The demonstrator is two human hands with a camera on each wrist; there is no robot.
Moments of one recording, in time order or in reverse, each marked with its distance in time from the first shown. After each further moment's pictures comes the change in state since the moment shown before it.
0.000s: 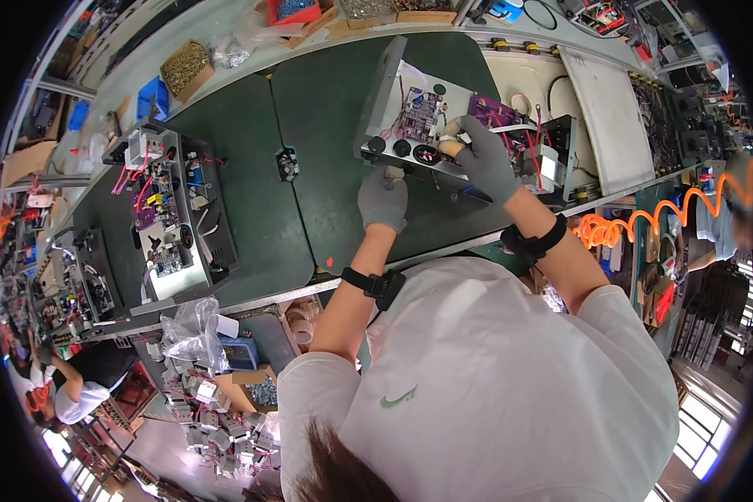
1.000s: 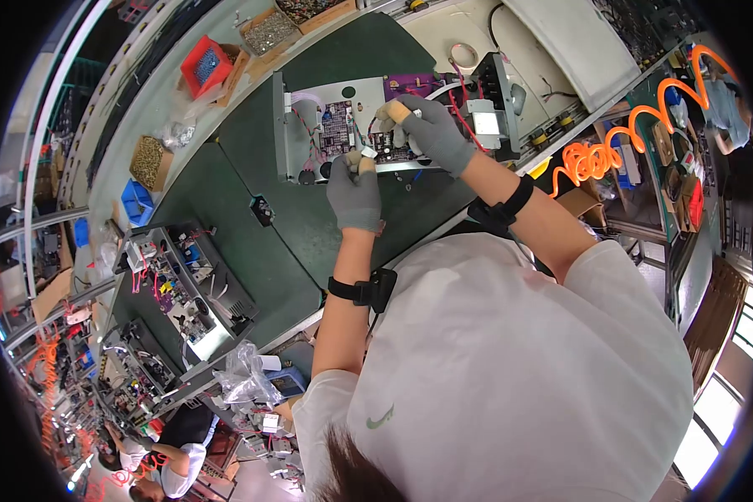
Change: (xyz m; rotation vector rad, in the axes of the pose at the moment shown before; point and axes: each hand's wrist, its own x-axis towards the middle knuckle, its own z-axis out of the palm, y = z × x) left_hand 0.001 0.070 0.022 0.033 -0.046 0.206; right_hand -0.007 0.033 -0.027 0.688 0.046 0.302
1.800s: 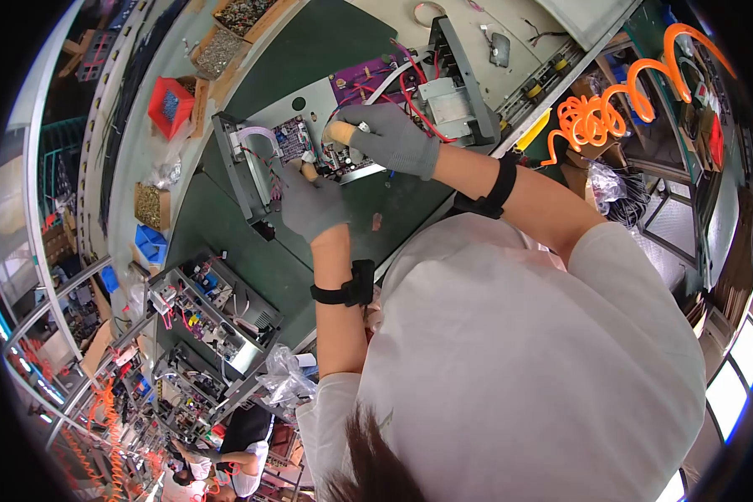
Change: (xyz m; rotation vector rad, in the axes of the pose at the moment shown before) left_hand 0.017 0.038 0.003 0.972 0.223 0.133; right_hand -0.002 0.009 -0.004 -0.088 -0.018 -0.070
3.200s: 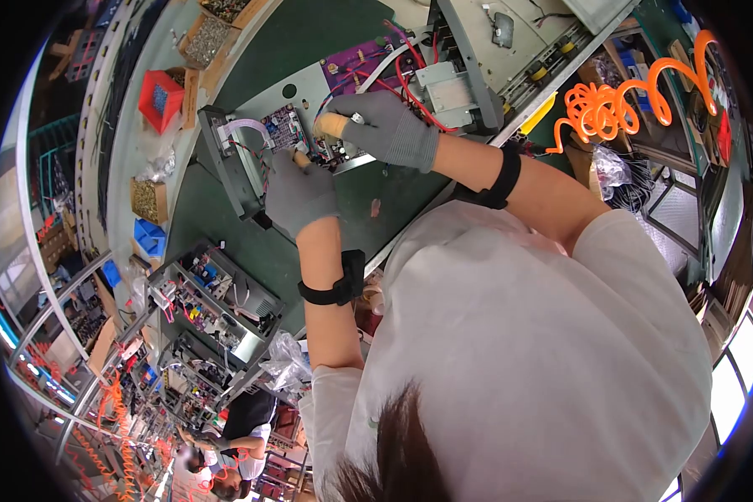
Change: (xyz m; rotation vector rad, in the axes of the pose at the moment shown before) left_hand 0.012 0.010 -0.017 0.111 -0.032 0.043; right_hand -0.001 -0.001 -0.001 0.073 -0.043 0.044
